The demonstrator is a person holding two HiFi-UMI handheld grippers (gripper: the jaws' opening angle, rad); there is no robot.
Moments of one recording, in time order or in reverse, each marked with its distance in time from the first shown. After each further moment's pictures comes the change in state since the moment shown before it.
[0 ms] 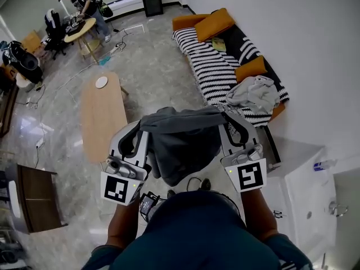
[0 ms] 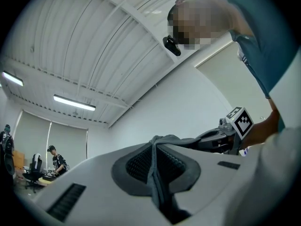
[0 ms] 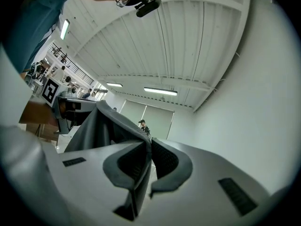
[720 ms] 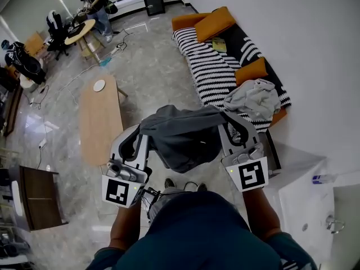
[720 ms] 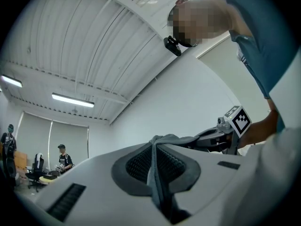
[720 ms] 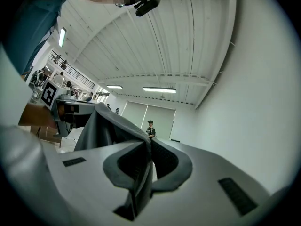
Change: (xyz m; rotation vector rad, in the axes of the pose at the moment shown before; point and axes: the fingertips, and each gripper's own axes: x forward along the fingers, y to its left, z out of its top) left arm 0.090 -0.038 -0.028 0.013 0.048 0.035; right arm 0.015 -0.096 -0.044 0.050 -0.007 0.054
